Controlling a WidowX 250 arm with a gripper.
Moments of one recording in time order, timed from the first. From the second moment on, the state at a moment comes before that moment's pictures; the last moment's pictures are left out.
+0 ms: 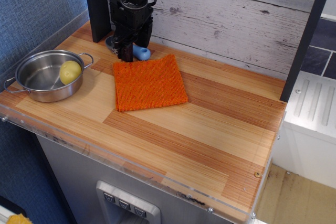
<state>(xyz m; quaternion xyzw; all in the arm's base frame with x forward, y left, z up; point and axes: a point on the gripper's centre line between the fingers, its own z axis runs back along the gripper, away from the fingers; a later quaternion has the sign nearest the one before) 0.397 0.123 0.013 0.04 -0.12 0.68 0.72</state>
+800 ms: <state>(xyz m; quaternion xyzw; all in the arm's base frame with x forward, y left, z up) 0.393 0.120 0.039 0.03 -0.14 0.66 0.73</state>
